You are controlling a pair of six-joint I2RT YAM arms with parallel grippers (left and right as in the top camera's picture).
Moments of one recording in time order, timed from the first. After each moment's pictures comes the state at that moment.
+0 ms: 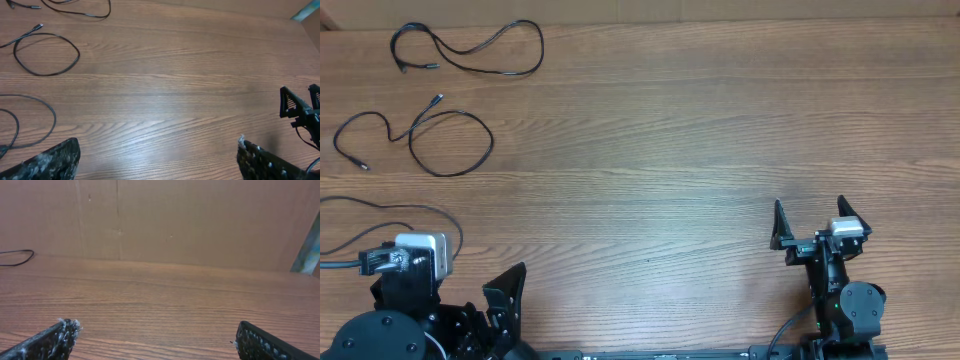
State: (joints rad) left arm -0.75 0.77 1.69 -1.62 -0.33 -0.61; right arm 0.05 0.01 0.02 -0.04 0.00 -0.04
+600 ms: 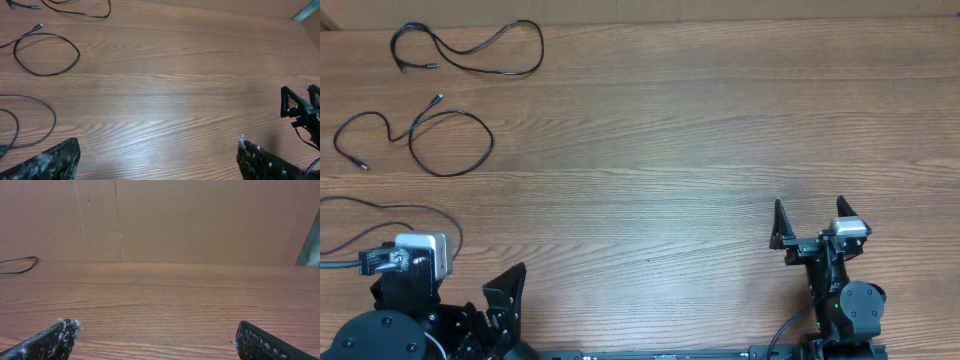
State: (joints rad) left arm -0.75 0.77 1.69 -1.62 -0.33 -0.61; right arm 0.05 0.01 0.02 -0.03 0.00 0.01
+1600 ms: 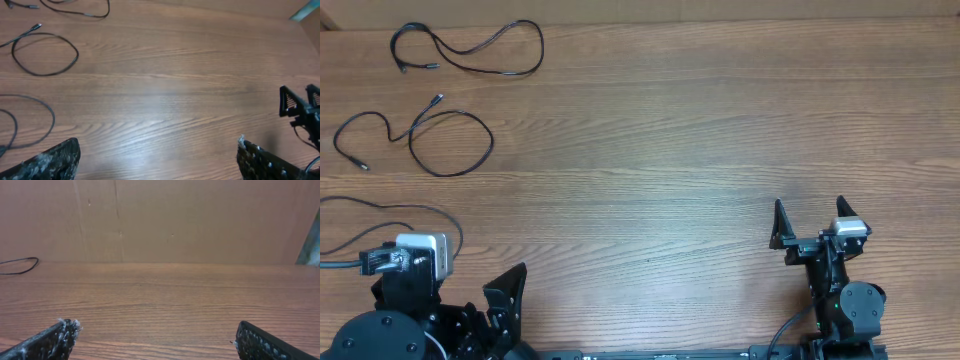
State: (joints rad) left arm -0.75 0.77 1.68 -1.62 -0.33 -0.61; right arm 0.05 0.01 0.02 -0.03 0.00 0.01
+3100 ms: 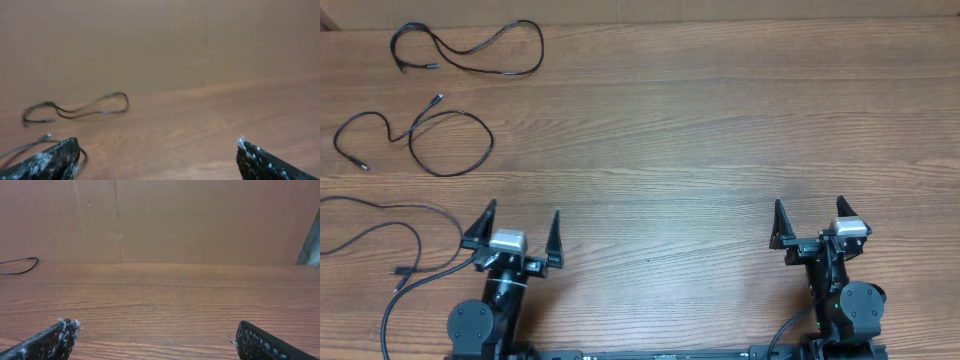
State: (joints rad) left arm -0.03 0.02 0.14 -0.11 0.12 0.04; right arm 0.05 0.01 0.02 -0.03 0.00 0.01
